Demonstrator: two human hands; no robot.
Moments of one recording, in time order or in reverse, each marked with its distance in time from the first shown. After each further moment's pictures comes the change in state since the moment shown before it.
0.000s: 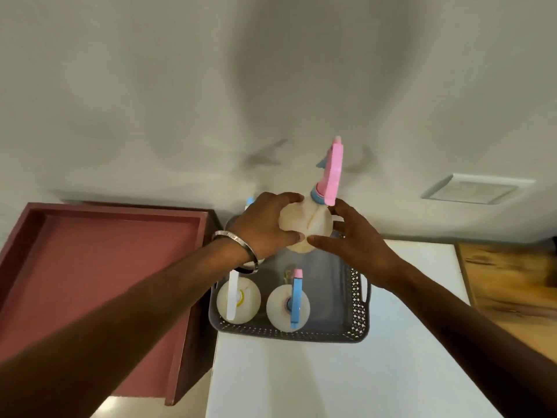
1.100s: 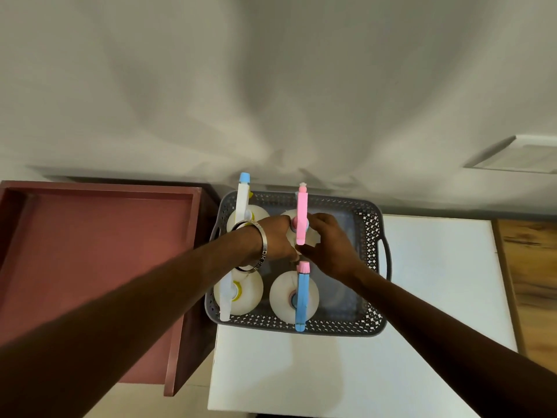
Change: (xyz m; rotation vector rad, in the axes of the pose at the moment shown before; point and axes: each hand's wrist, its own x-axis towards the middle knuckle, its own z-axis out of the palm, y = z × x) left_hand 0.041 -0.062 0.060 0.093 -0.434 -0.311; right_hand 0.056 0.124 0.073 -0.335 0.007 -0.068
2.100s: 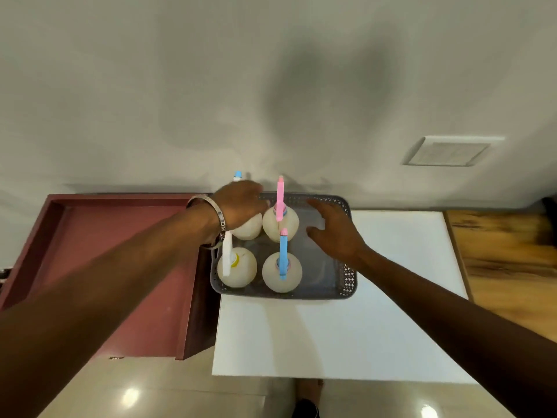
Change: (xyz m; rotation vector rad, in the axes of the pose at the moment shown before) left_hand -0.118 0.040 -0.026 -0.118 0.395 0.035; right_hand -0.080 -0.056 -0.073 -0.037 0.088 0.031
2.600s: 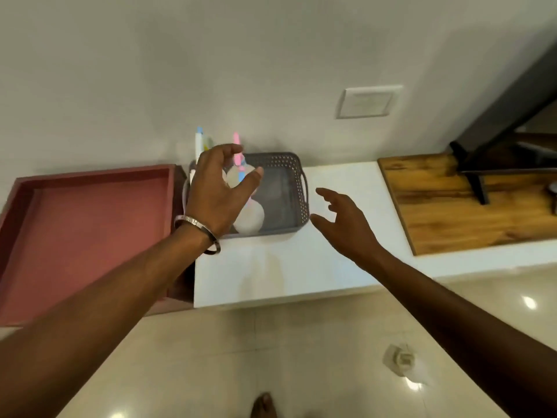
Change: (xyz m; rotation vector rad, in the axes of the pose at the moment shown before) left_hand -0.157 0.001 0.091 -0.229 0.523 0.466; right_hand -0.211 0.019 -0.026 0.104 0.257 0.106
